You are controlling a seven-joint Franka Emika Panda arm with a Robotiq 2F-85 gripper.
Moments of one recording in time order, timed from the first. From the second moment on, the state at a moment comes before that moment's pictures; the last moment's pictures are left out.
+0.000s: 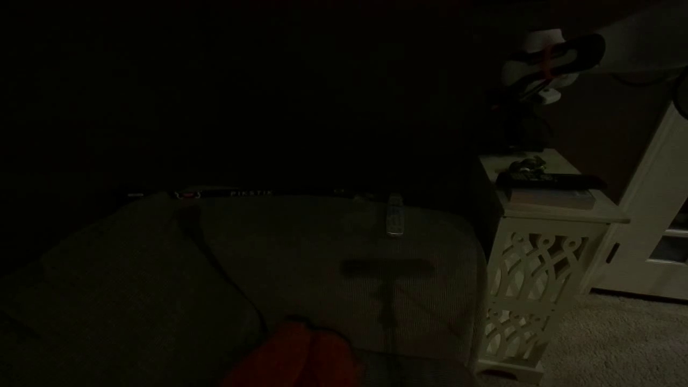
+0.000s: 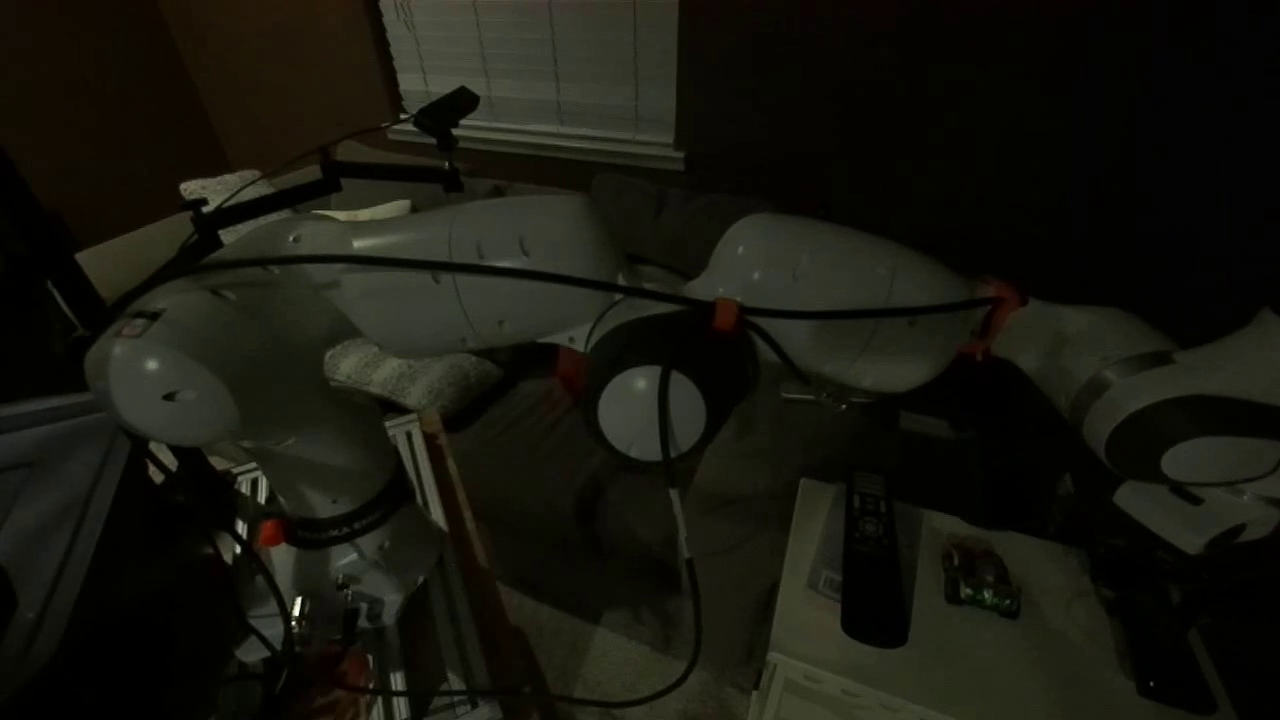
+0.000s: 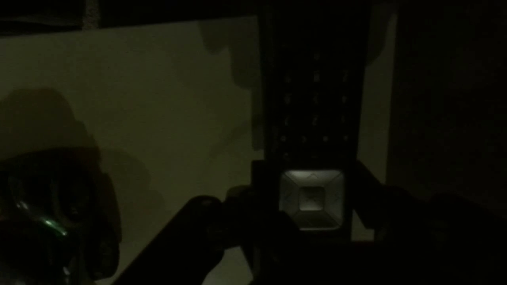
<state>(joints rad) -0.52 1.38 -0.21 -0.48 0.15 2.00 1.94</state>
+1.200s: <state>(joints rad) -0.53 1.29 -0.14 -0.44 0.14 1.98 1.71</state>
